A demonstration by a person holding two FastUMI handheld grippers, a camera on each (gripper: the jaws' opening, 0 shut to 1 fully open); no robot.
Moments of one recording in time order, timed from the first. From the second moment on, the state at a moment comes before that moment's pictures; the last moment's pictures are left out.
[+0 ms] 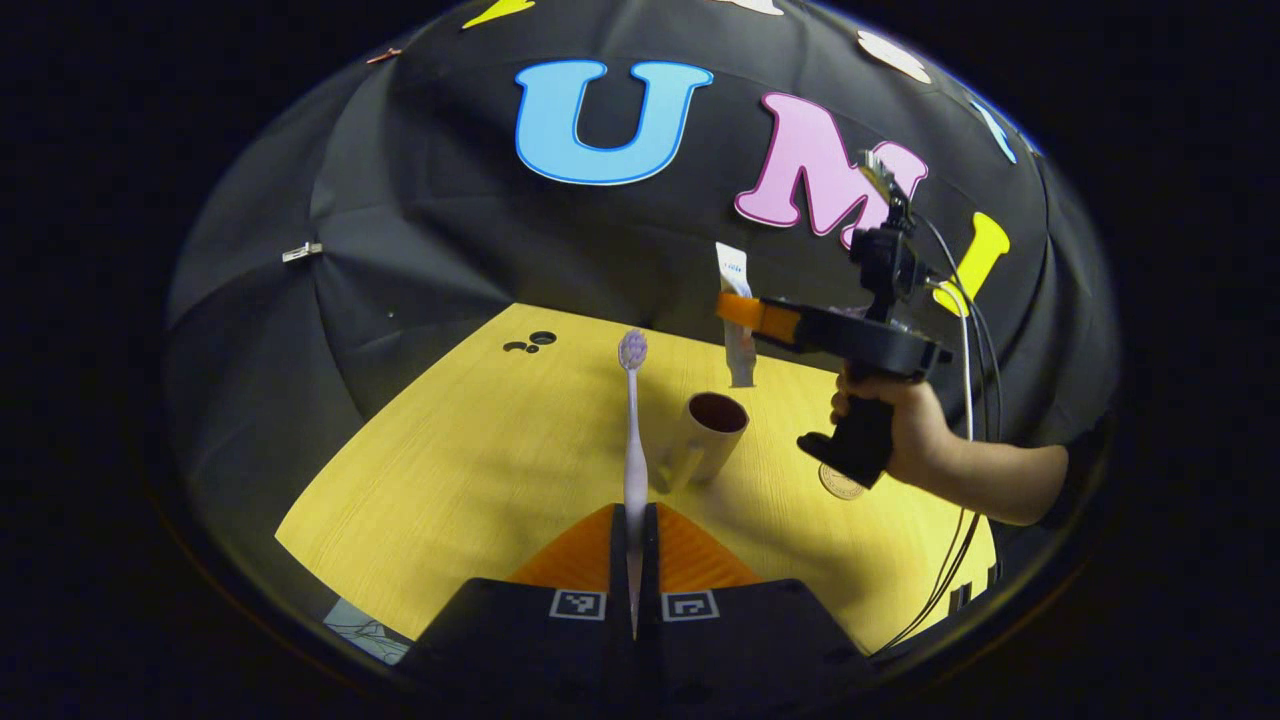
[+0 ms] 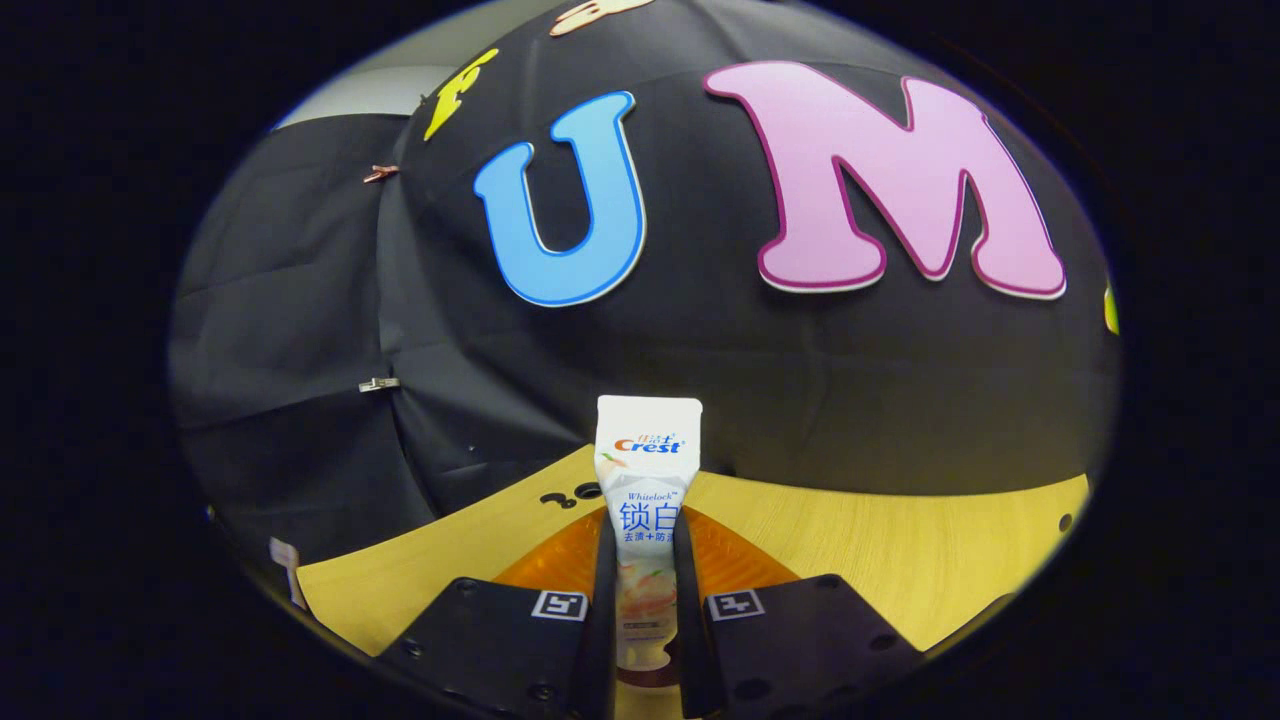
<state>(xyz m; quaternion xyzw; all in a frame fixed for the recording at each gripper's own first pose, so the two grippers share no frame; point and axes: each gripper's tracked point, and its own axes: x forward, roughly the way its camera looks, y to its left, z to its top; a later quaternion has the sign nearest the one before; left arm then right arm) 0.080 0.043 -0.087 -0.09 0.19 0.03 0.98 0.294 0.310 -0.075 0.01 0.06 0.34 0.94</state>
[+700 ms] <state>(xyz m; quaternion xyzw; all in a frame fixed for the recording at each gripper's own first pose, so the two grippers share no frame) 0.092 0.028 -0.095 -0.08 0.19 0.02 0.98 0.265 0.299 -0.138 0.00 0.12 0.36 0.92</state>
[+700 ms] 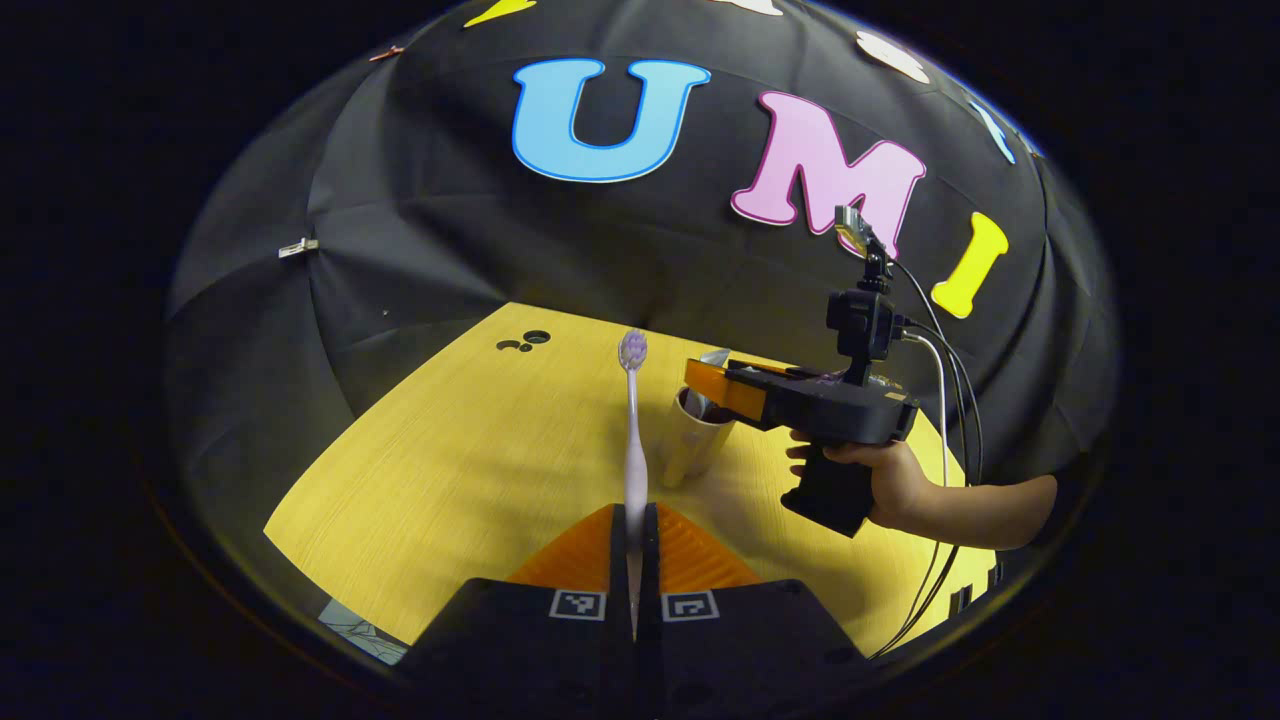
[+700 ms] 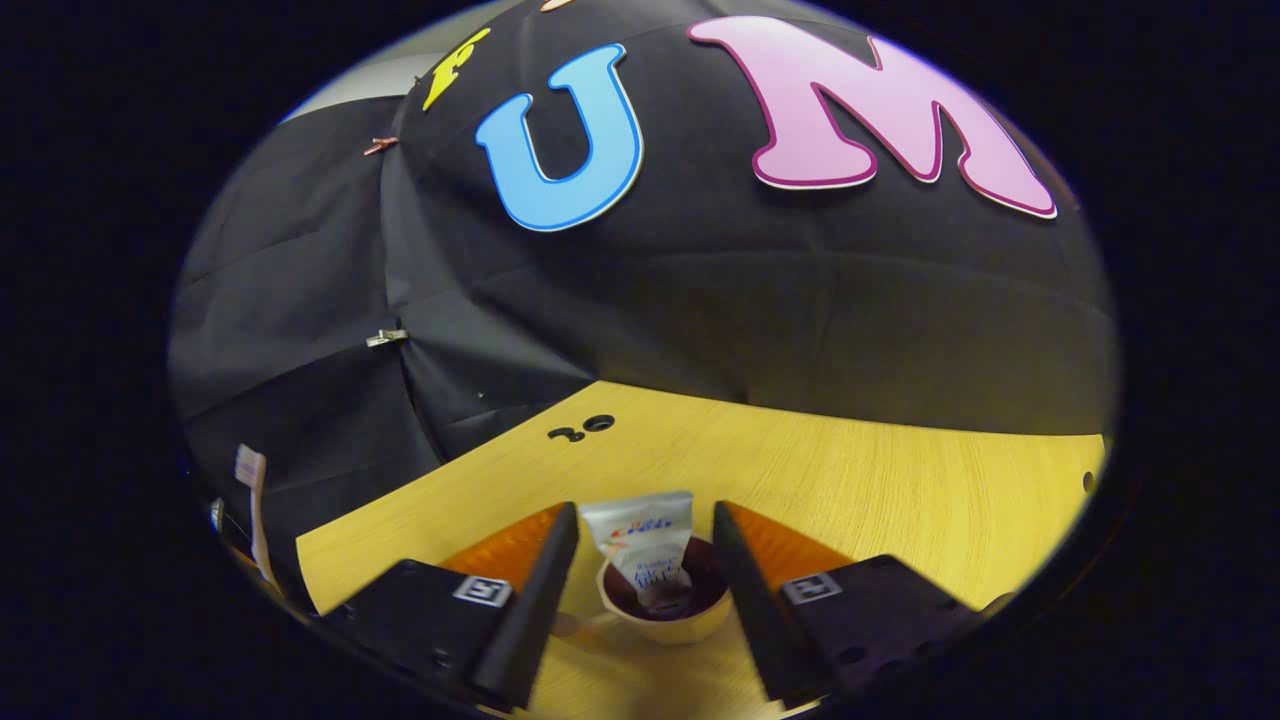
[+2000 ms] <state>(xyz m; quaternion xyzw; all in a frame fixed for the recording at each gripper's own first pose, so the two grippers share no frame) 0.285 -0.075 -0.038 0.04 0.00 -0.11 0.99 0.272 0.013 -0.091 -0.01 0.09 0.17 0.98</state>
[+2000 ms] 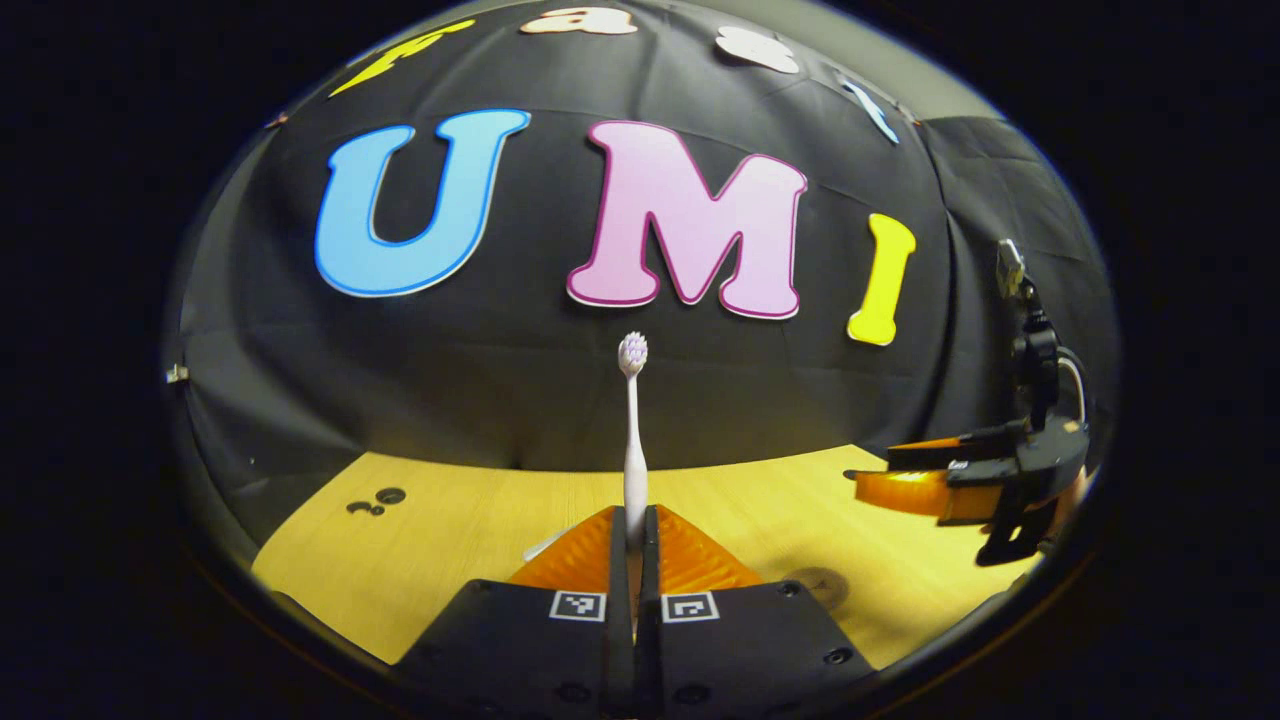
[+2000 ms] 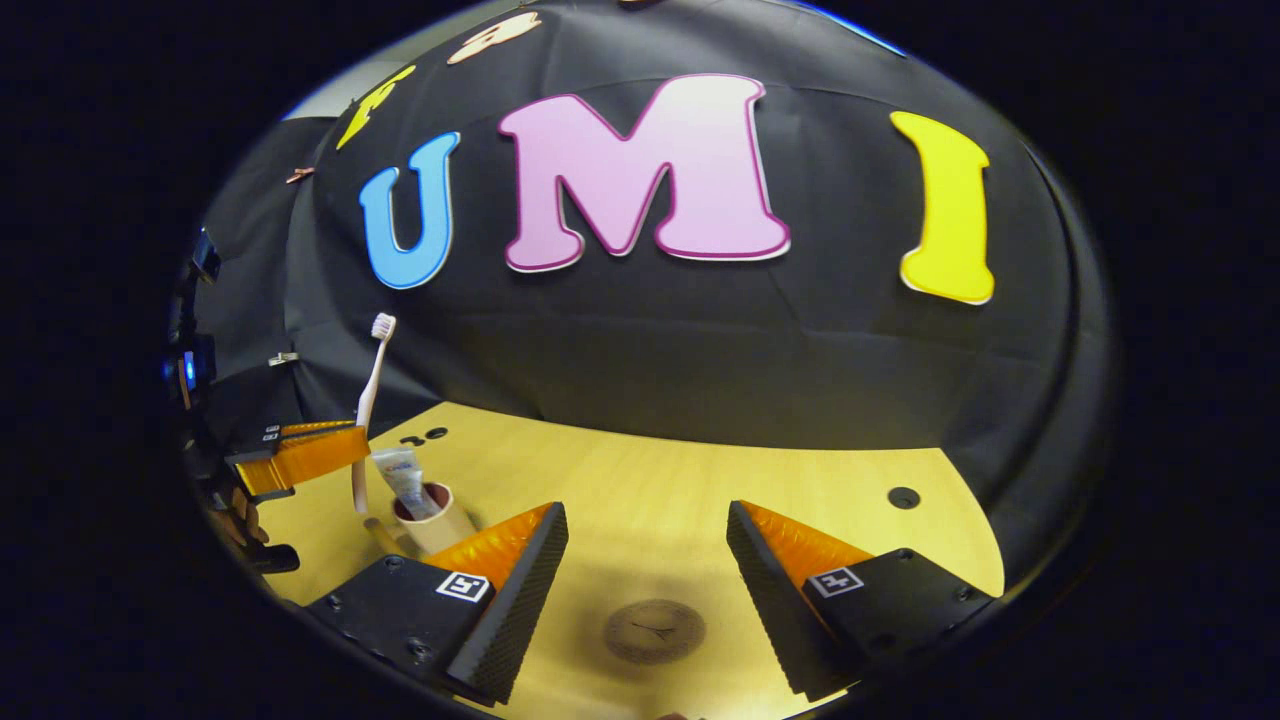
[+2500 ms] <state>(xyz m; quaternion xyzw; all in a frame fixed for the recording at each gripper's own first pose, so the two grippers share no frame) 0.324 -0.074 -0.079 0.12 0.00 -0.14 0.98 0.263 -0.039 -0.128 -0.02 0.12 0.11 0.99</state>
